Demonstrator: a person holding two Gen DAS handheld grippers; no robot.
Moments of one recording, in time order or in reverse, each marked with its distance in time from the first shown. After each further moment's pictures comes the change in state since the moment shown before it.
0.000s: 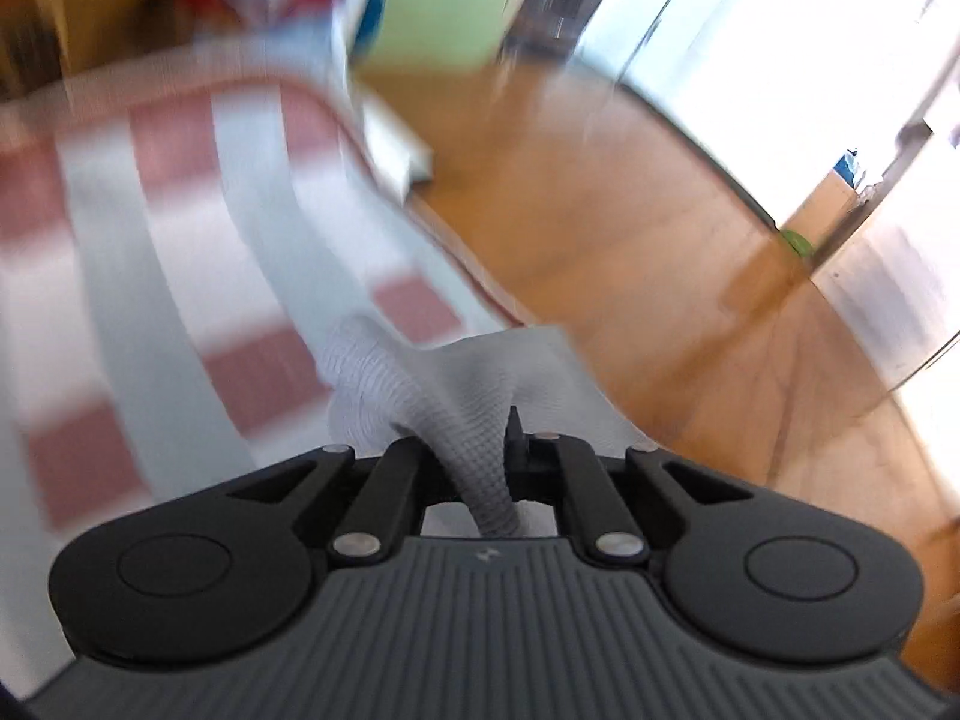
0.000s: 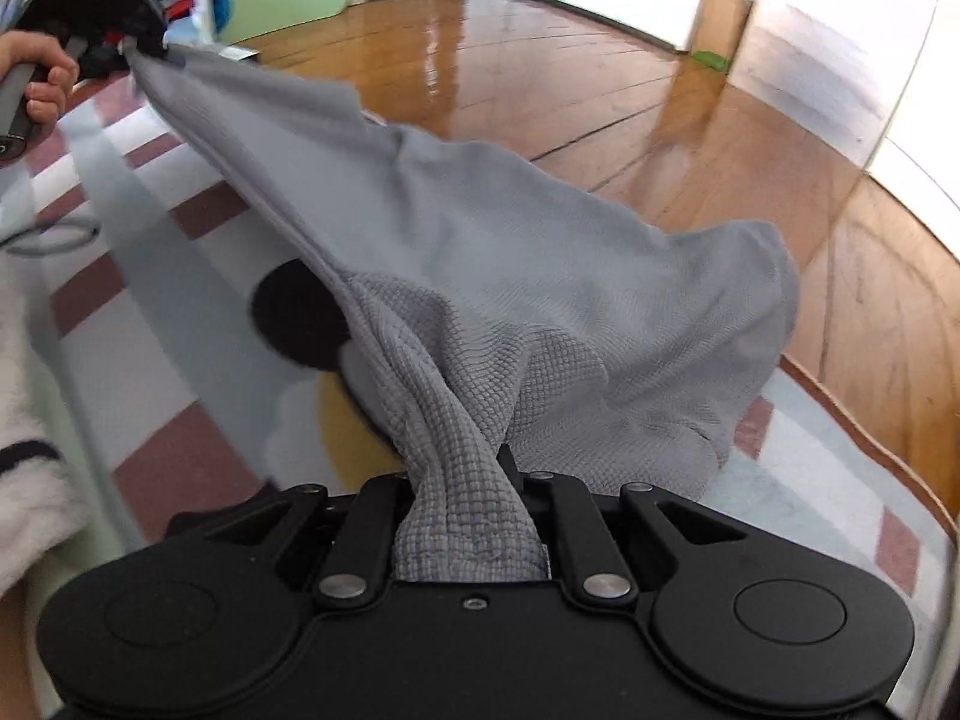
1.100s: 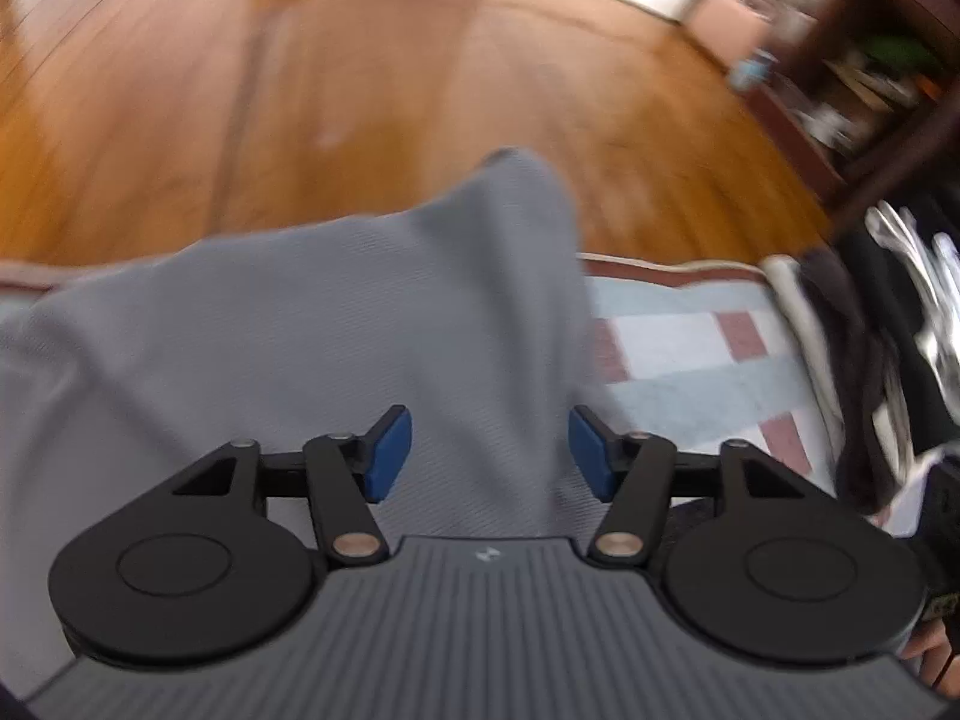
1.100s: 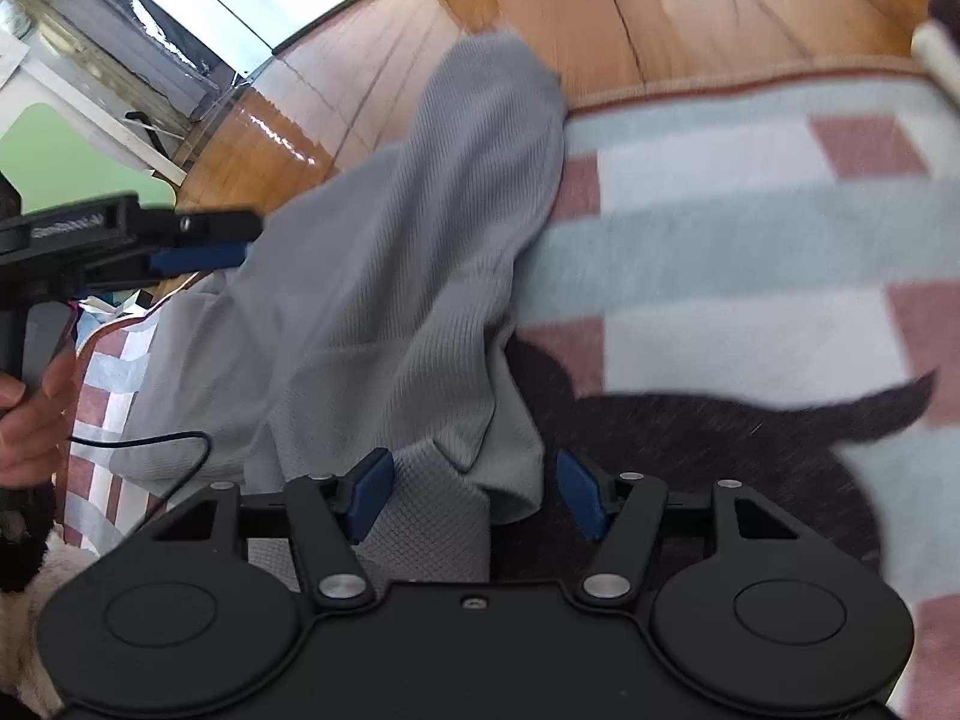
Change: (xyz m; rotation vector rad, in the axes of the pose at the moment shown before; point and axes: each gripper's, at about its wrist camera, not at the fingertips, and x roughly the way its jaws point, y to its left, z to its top) left arm -0.042 -0.259 -0.172 0.837 0.463 -0.694; right arm -0.006 -0.115 -0.112 0.848 -0.009 0.241
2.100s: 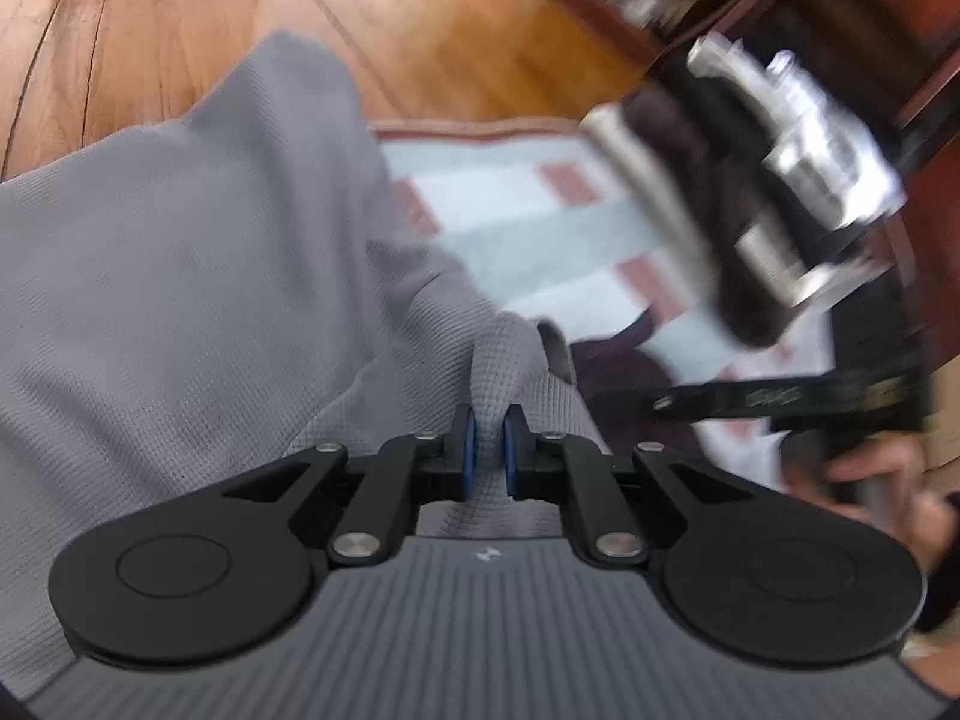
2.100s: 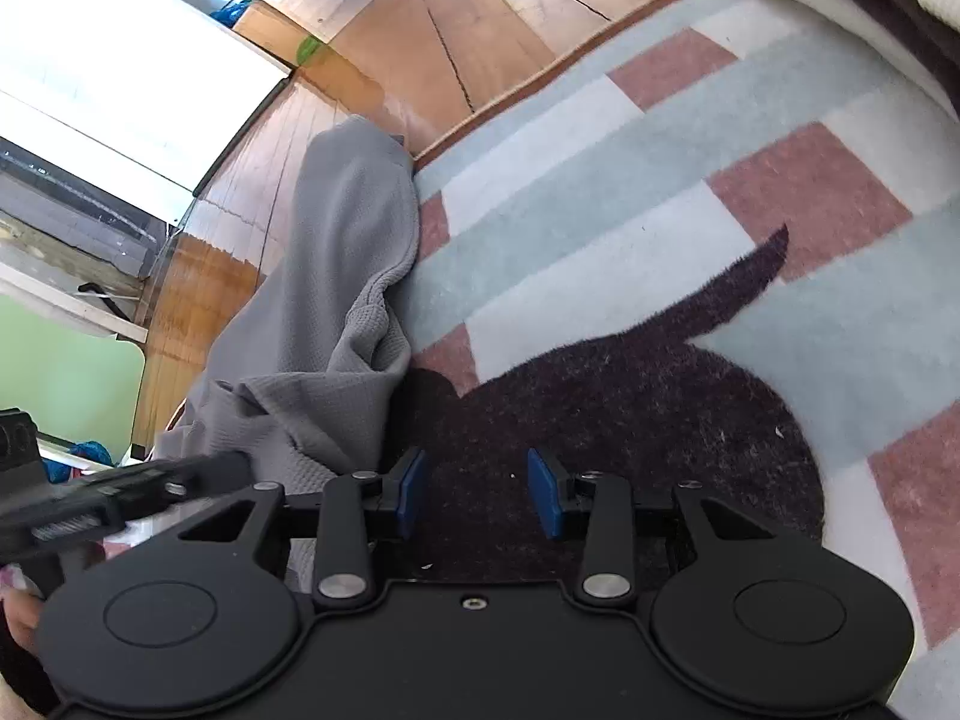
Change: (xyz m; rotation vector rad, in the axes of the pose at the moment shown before) left arm 0.005 -0.019 -0.050 0.135 0.122 -0.351; right arm -0.034 -0.047 -0.033 0.289 -0.172 -0.009
